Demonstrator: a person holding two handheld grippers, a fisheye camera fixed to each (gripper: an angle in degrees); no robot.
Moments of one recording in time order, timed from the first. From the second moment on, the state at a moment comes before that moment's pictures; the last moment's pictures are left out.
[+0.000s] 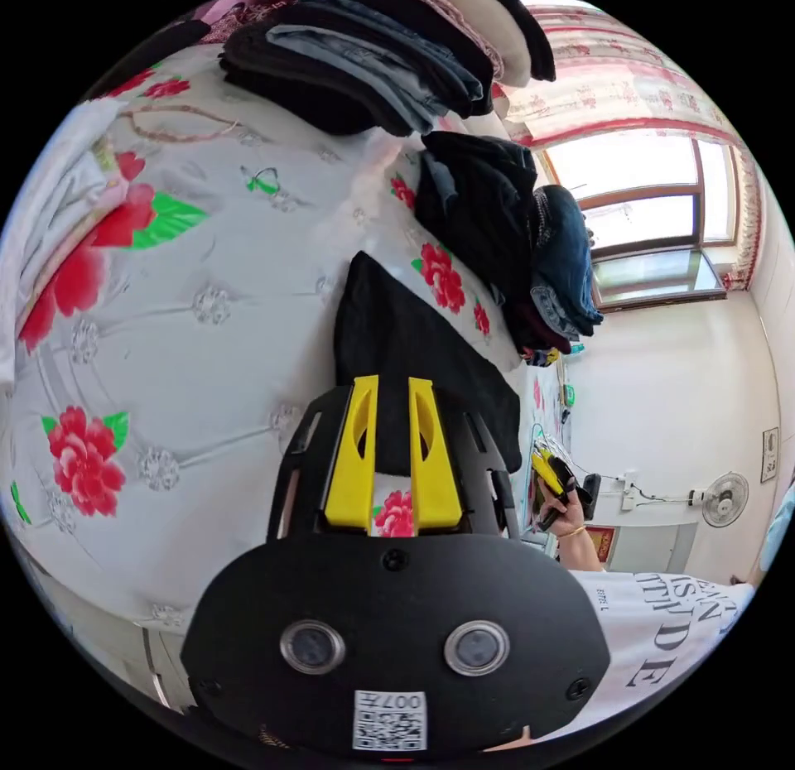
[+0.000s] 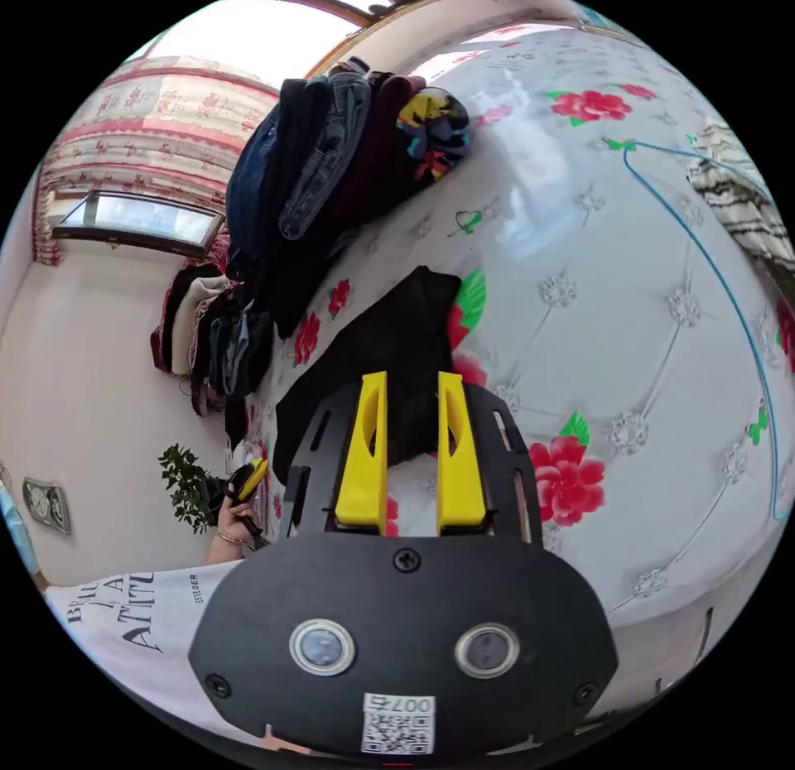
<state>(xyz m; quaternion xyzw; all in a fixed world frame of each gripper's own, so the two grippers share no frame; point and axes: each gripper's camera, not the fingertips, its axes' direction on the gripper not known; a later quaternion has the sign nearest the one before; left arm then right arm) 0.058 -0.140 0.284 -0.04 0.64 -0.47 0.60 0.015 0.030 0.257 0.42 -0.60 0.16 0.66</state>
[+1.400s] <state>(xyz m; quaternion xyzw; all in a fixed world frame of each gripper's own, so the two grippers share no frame) 0.094 -0.198 0.387 -0.02 0.74 -0.48 0.47 -0.205 -0.153 0.151 0.29 -0.64 -0.12 0.70</state>
